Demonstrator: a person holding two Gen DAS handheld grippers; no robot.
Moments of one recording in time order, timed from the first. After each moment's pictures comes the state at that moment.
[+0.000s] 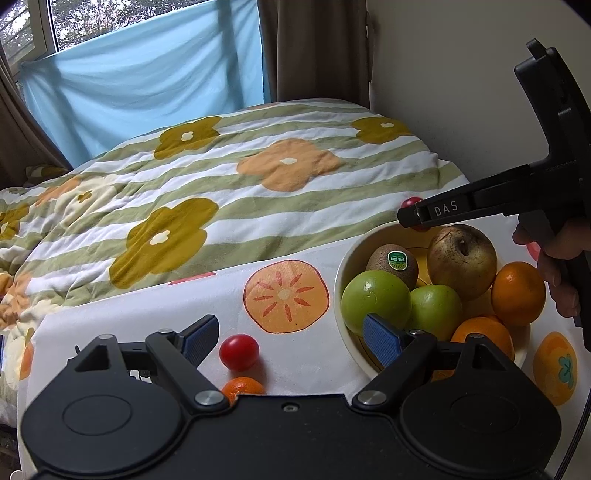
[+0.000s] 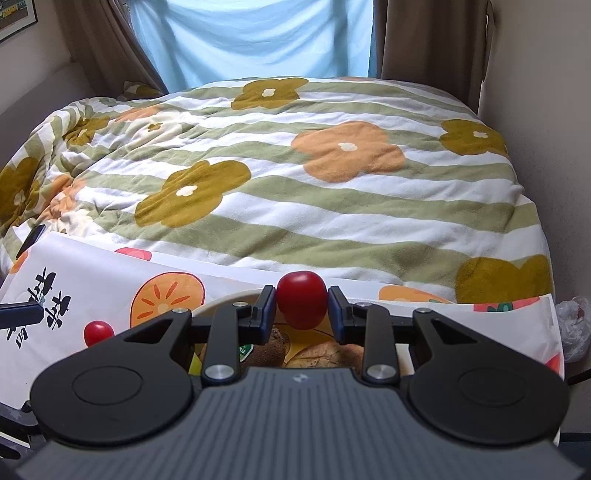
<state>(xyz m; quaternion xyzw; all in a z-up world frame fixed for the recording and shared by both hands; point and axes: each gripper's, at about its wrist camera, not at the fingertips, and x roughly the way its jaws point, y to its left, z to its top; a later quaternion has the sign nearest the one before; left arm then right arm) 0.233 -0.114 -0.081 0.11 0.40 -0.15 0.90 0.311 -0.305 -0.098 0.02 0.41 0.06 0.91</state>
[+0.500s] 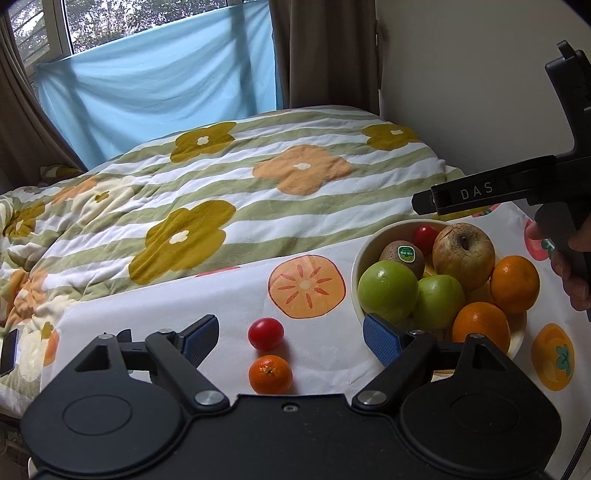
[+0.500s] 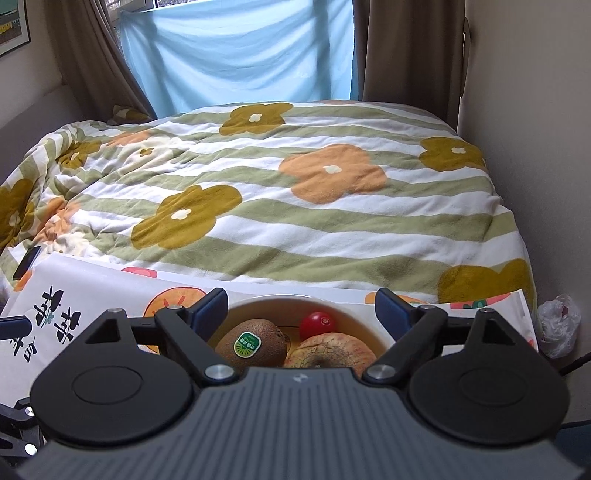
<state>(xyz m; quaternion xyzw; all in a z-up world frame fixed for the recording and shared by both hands) 0.209 -0.091 -0.064 0.11 0.39 -0.13 0.91 0.280 -0.302 -0.070 0.03 0.38 0.03 0.92</state>
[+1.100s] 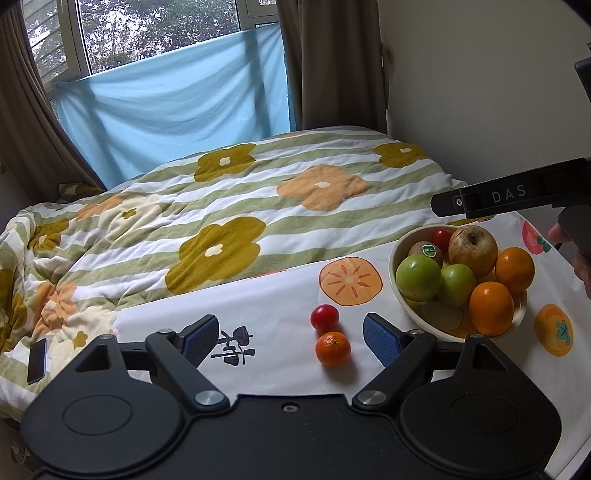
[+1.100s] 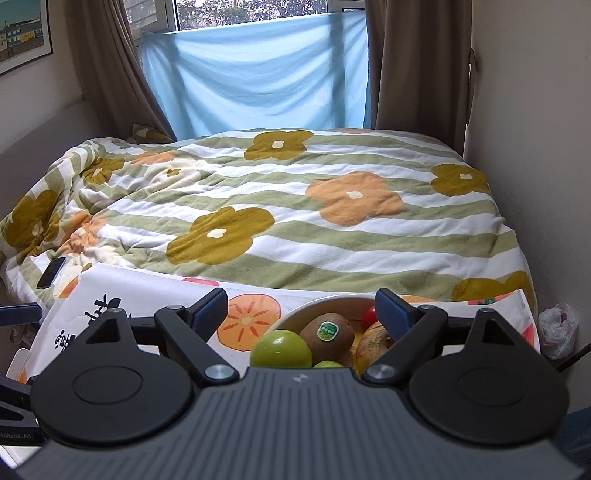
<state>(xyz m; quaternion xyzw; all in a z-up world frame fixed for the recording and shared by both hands) 0.171 -0.025 -0.031 0.12 0.35 -0.13 0.92 0.217 -0.237 -0.022 0.03 0.34 0.04 0.94</state>
